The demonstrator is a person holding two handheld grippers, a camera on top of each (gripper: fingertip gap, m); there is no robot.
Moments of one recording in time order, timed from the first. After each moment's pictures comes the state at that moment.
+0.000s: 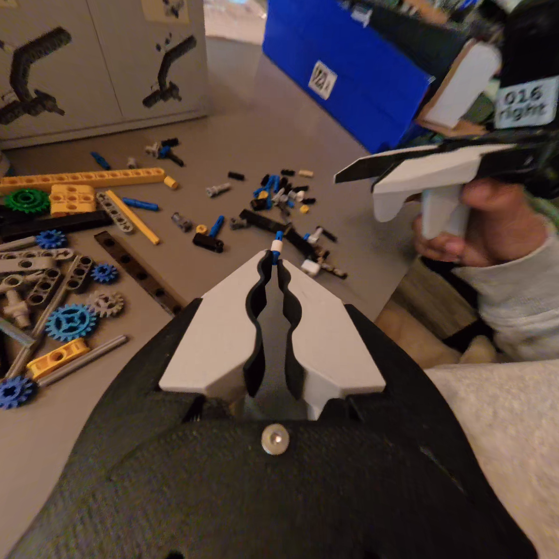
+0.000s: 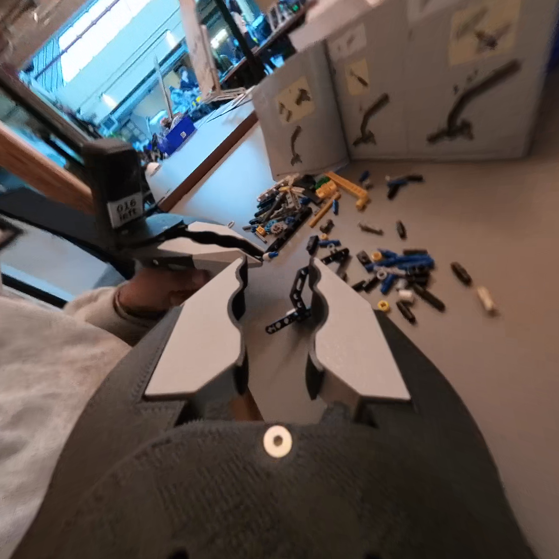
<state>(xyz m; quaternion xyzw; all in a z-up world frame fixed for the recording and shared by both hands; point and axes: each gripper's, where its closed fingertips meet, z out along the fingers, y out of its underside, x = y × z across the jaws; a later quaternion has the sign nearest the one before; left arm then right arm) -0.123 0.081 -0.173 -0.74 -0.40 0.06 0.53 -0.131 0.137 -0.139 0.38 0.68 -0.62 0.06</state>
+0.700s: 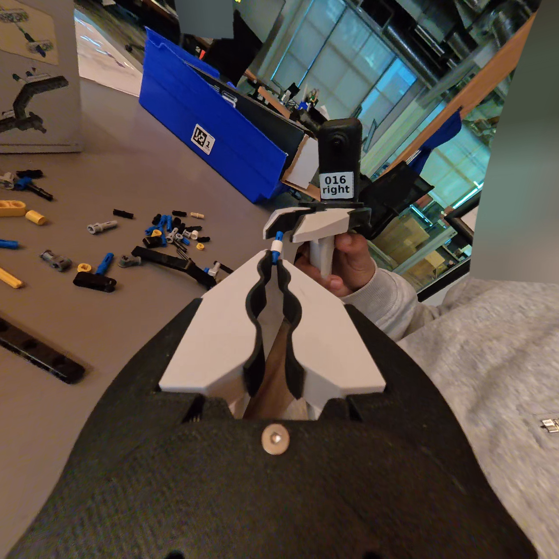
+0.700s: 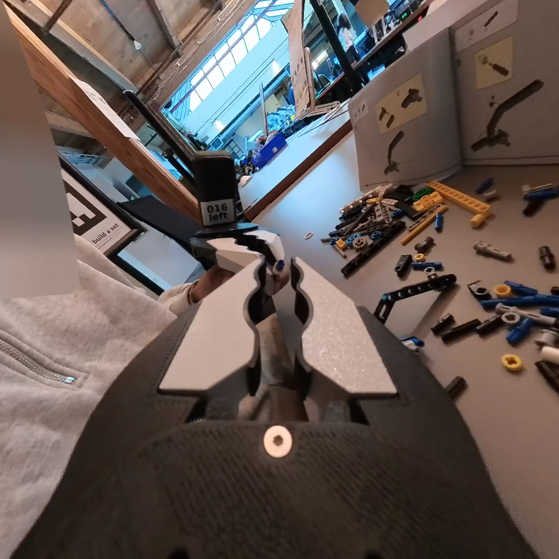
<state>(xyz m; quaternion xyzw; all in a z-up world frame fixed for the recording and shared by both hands) -0.088 0.104 -0.117 -0.66 -0.33 -0.11 0.66 -0.098 0.101 -0.109 0.30 0.64 -0.69 0.17</state>
